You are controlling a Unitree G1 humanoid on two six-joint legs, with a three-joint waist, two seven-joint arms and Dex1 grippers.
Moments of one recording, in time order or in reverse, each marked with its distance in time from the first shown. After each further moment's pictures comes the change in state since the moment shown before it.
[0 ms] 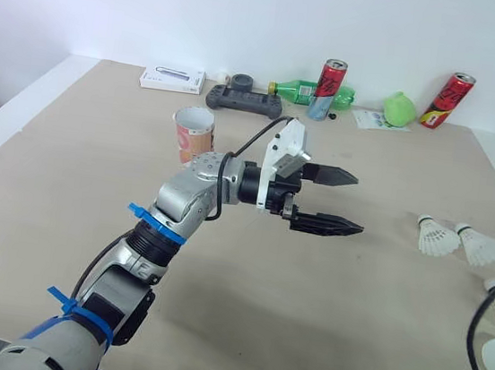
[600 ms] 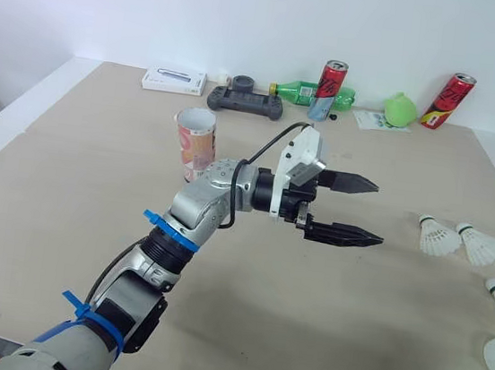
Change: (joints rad) left arm 0.015 -0.084 -0.001 0.009 0.018 -0.038 0.003; right arm 0.087 0.068 -0.174 0.451 -0.019 -0.252 -0.088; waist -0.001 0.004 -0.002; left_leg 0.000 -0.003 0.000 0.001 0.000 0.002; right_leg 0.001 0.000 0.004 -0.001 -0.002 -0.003
